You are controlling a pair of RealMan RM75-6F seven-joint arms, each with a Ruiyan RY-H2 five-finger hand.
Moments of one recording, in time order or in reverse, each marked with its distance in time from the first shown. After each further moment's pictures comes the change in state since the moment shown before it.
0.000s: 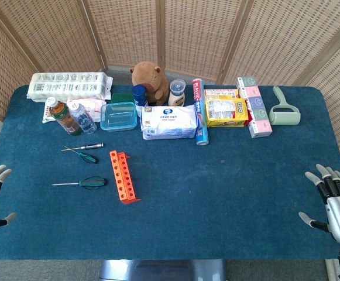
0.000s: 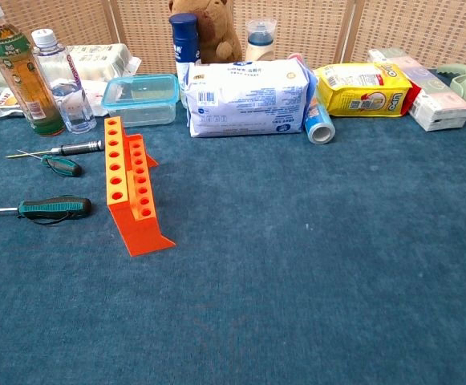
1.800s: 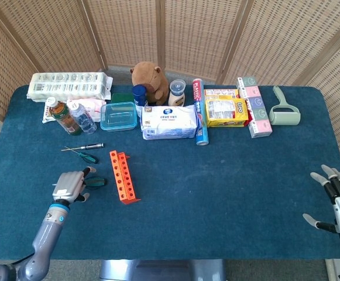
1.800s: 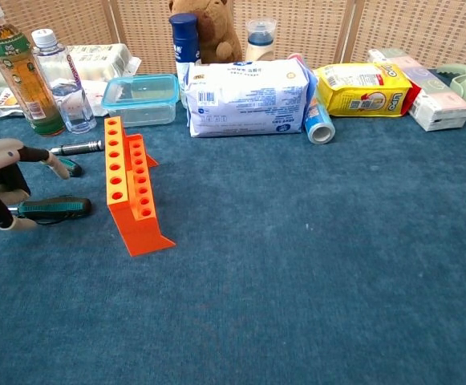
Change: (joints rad) left arm -0.413 -0.459 -0.169 0.042 -0.606 -0.388 0.569; right arm 0.000 0.065 -0.006 -0.010 0.014 -0.027 0.137
